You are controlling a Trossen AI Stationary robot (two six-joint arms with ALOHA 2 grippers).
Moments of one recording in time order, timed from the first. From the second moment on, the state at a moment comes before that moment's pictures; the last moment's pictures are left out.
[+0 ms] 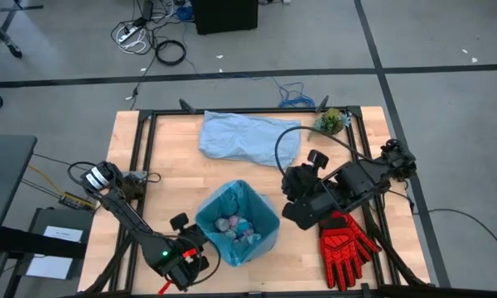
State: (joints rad) left arm -0.84 1.80 1.23 -0.98 -0.64 -1.29; right arm 0.49 1.82 2.21 -1.57 0.69 0.72
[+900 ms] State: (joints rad) left arm -0.88 1.75 1.29 -1.06 -0.50 -1.64; right arm 0.44 1.81 2.06 -1.41 0.51 0.75
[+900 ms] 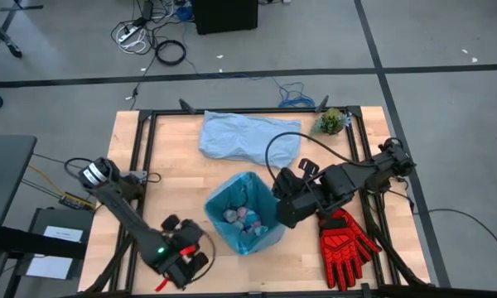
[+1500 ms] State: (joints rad) left arm -0.87 1.75 1.04 -0.48 -0.90 -2.06; right arm 0.28 1.79 2.06 -1.23 0.14 0.49
